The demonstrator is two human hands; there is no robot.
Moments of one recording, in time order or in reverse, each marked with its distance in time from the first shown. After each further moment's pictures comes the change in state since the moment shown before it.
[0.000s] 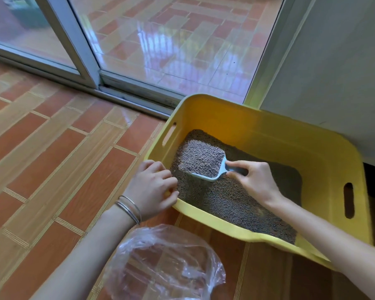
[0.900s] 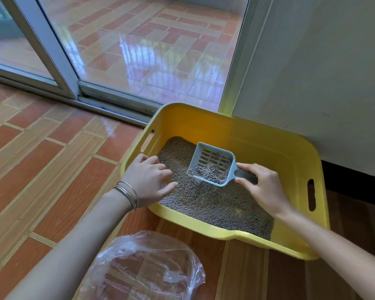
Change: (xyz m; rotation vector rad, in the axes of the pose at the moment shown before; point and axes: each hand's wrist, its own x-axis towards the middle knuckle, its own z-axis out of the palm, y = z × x) left_hand 0.045 0.005 0.011 0.054 0.029 0.080; right_hand -0.034 0.026 -0.056 -0.170 0.133 -0.075
